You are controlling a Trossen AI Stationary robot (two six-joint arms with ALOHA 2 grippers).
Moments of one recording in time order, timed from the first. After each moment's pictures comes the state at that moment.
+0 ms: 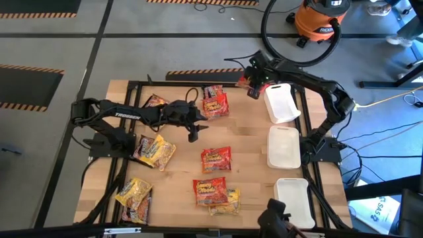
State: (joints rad) left arm 0.23 1.45 0.73 0.24 0.06 0.05; right arm -0.78 1.67 1.35 -0.74 0.05 -0.48
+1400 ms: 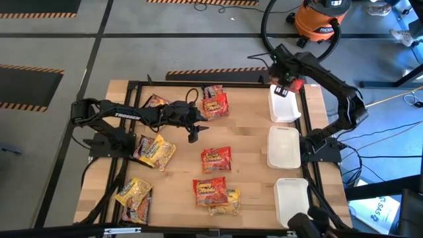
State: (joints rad) left arm 0.23 1.45 0.73 0.24 0.07 0.04; right arm -0.93 1.49 1.37 -1.19 0.32 -0.53
